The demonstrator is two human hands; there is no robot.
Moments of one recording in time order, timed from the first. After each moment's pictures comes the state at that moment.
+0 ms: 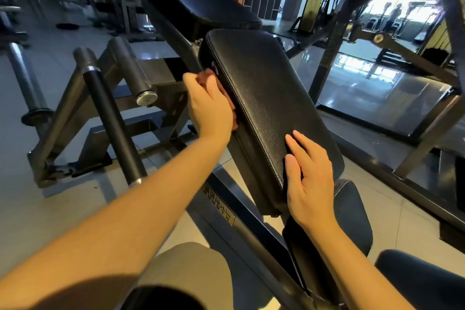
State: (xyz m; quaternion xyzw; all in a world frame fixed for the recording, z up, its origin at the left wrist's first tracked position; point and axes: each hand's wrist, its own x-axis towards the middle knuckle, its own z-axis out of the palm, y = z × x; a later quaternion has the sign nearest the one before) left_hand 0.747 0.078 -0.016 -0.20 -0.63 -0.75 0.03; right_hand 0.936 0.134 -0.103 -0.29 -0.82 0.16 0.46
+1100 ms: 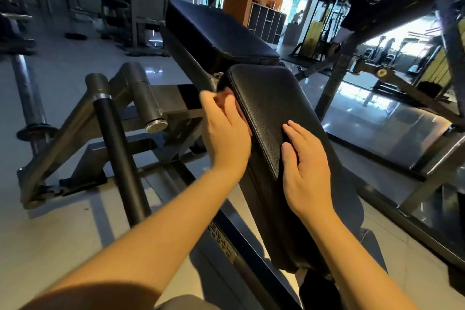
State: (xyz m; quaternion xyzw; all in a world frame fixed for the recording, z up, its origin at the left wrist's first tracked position) left_hand 0.727 0.089 -0.007 -0.25 -0.58 -0.77 0.08; right_hand 0.855 0.156 -0.037 -0.27 -0.84 0.16 0.45
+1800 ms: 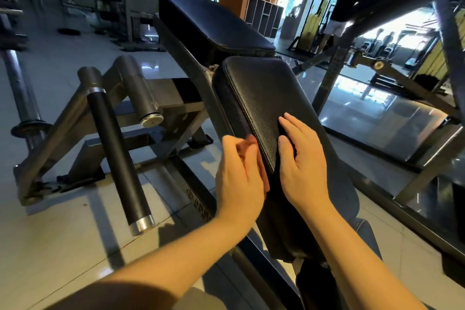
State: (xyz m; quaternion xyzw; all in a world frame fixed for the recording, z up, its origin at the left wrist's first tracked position) left_hand 0.784 0.059 -0.064 -0.35 -0.59 -0.73 0.00; right_hand 0.857 0.156 -0.036 -0.27 -0.84 0.17 0.45
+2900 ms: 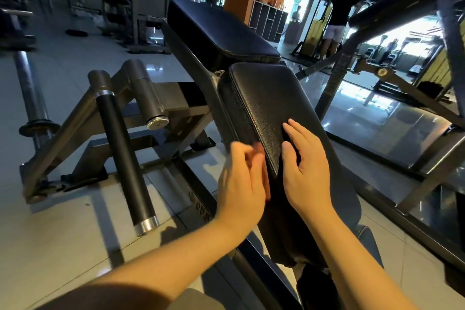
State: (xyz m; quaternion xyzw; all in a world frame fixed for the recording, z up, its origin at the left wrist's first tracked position) left_hand 0.776 0.058 -0.076 -0.42 -0.60 -0.67 0.06; right_hand 0.857 0.155 -0.036 -0.27 -0.83 0.18 0.45
